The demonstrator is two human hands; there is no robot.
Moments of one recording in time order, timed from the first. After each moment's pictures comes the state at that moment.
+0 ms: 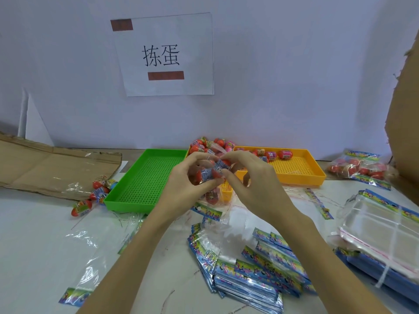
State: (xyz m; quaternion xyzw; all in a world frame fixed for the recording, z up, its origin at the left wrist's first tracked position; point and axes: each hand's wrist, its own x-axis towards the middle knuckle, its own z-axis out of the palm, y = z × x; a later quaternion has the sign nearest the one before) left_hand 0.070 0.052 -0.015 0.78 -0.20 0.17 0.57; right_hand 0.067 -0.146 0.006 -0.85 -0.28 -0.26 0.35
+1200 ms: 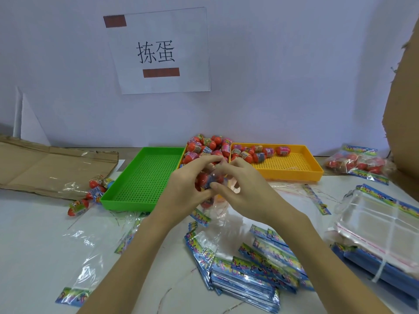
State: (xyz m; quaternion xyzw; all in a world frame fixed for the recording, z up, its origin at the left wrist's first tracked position) left_hand 0.064 0.046 -0.017 0.84 -0.29 0.26 0.38; right_hand 0.063 -0.145 0.003 -0.90 -0.27 -0.09 0.33
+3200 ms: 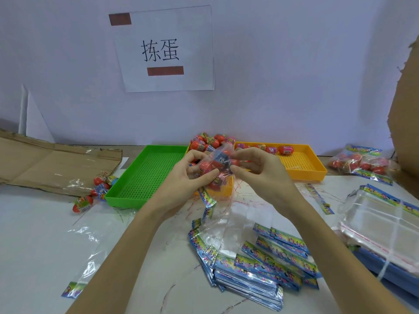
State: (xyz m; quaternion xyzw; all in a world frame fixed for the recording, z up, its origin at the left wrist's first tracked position) left_hand 0.061 0.049 0.000 0.67 -0.13 -0.02 0.73; right_hand 0.078 -0.159 0.004 -0.79 -0.17 -0.10 0.59
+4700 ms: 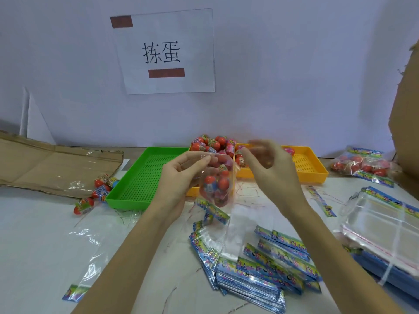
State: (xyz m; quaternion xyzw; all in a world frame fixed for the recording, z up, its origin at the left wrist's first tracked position) left_hand 0.065 0.046 -0.001 0.61 -0.07 0.08 0.78; right_hand 0.064 -0.155 0.023 -0.80 -0.11 -0.21 0.54
